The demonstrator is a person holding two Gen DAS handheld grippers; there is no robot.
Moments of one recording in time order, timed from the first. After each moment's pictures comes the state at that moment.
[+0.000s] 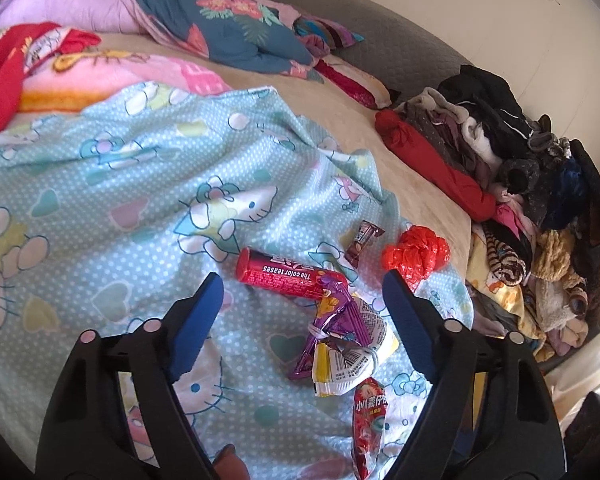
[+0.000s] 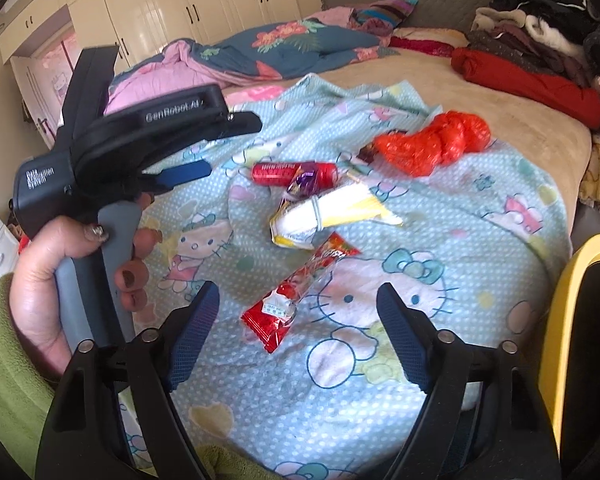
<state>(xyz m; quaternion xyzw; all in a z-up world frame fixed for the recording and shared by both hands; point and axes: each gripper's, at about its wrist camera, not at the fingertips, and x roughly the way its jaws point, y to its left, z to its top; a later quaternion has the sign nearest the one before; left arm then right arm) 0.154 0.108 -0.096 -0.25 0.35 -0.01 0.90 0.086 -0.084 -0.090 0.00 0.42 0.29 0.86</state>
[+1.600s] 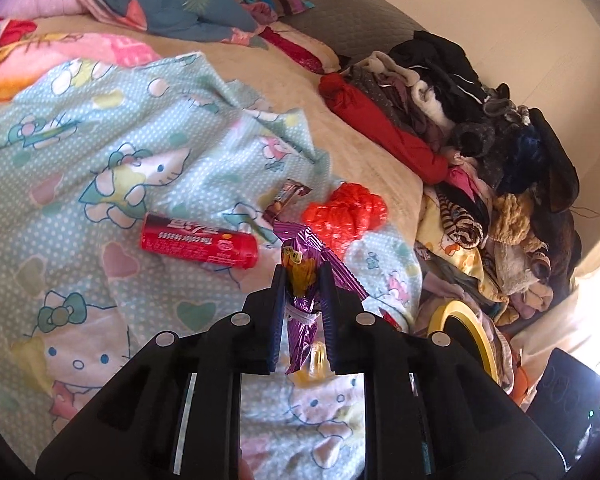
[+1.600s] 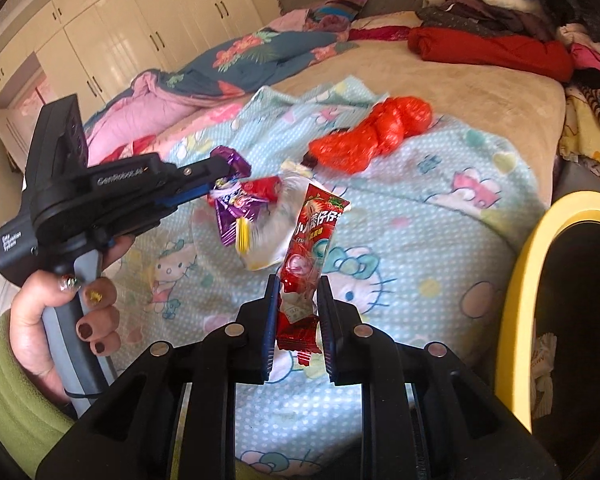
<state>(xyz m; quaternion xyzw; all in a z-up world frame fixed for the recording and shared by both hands) 0.159 0.060 -0.088 -0.25 0.37 -0.11 0.89 0.096 -0.148 -0.078 0.08 0.43 0.26 0.86</state>
